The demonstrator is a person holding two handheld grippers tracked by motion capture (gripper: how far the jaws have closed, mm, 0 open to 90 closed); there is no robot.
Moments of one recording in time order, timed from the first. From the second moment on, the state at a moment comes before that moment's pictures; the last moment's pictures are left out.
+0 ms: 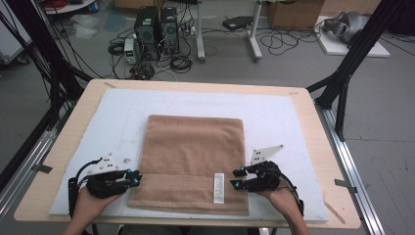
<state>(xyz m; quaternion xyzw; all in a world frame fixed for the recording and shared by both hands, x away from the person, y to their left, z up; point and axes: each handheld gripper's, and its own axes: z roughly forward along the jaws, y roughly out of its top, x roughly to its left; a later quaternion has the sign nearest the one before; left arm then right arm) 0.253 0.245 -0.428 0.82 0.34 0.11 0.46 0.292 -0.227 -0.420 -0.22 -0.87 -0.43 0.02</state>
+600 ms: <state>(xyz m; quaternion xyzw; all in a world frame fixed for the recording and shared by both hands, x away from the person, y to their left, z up) 0.270 0.243 -0.410 0.79 0.35 0.13 0.48 0.333 -0.213 -0.387 -0.25 -0.86 -0.44 -0.05</state>
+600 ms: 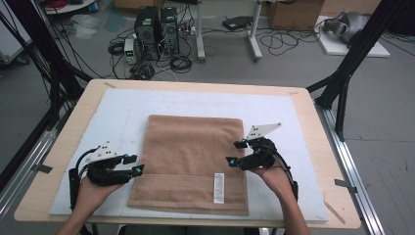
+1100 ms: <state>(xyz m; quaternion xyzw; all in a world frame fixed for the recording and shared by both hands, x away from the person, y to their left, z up) 0.296 0.246 -0.401 0.79 0.38 0.14 0.46 0.341 -0.218 -0.385 -0.26 -0.86 -0.43 -0.06</state>
